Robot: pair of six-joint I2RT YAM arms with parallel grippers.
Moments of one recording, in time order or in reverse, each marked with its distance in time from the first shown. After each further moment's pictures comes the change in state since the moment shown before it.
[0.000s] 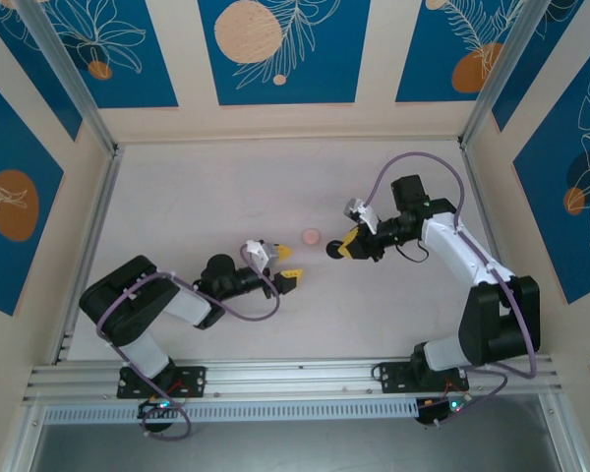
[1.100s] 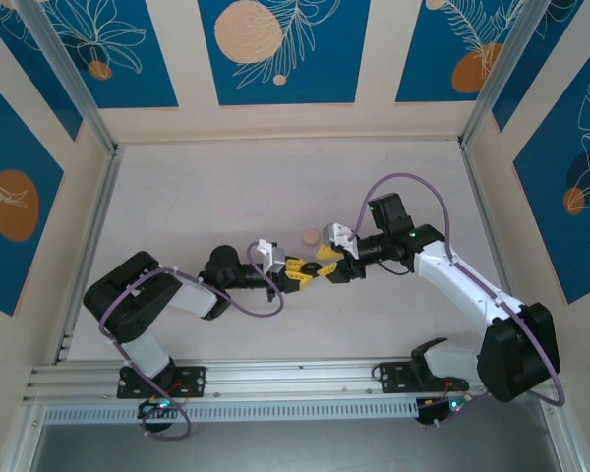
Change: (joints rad) left arm 0.003 0.028 0.102 0.037 0.407 -0.026; right arm 0.248 -0.186 -0.172 0.286 -0.060 -0.094
